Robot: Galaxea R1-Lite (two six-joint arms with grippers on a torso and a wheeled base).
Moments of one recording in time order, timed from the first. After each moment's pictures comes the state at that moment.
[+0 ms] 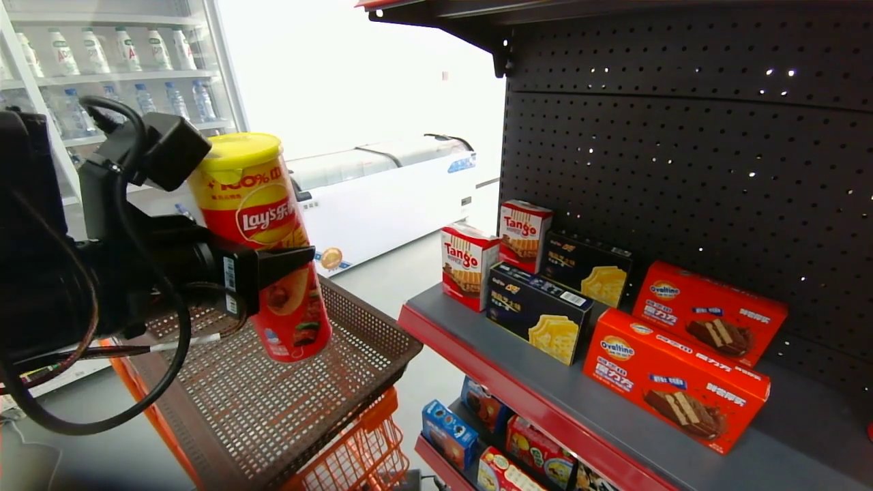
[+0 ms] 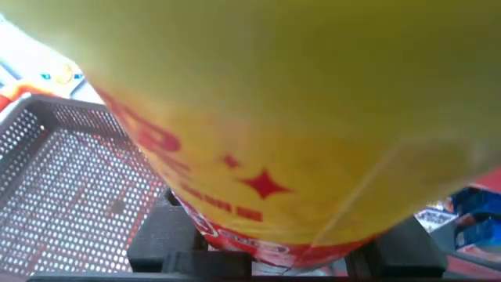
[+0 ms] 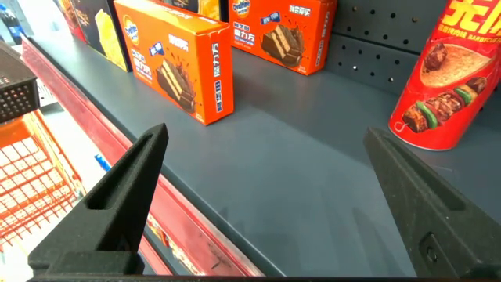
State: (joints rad) left arm -0.36 1.35 -0.89 -0.22 -0.06 0.03; right arm 0.00 0.00 0.00 0.00 0.00 -0.01
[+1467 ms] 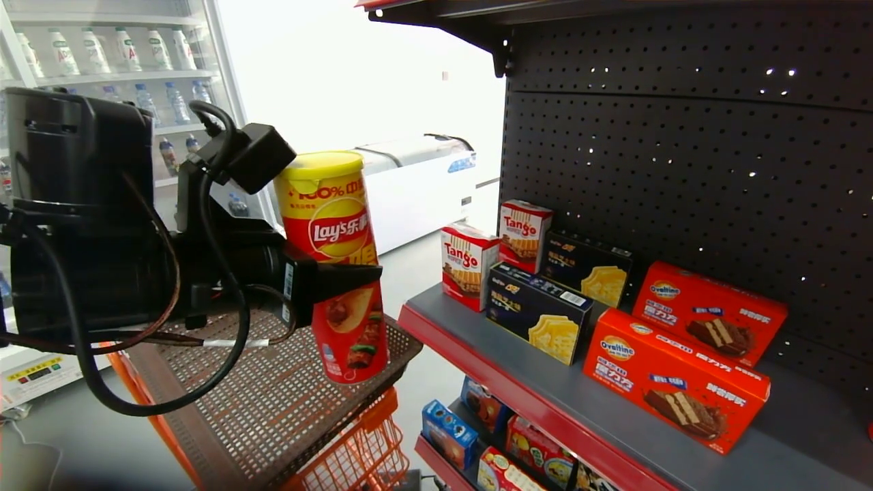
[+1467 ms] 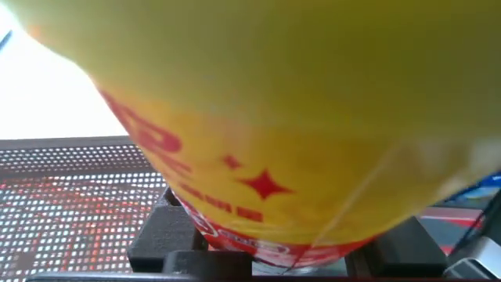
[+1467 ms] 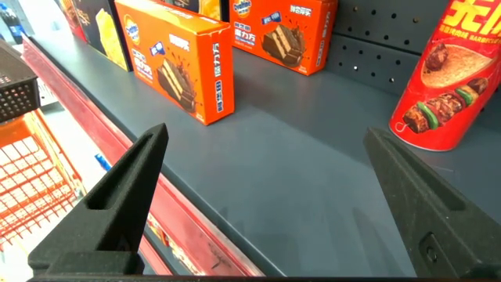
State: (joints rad) left arm -0.43 1.48 -1.02 -0.10 -0.31 0.03; right arm 0.00 0.00 0.00 0.00 0.00 -0.01
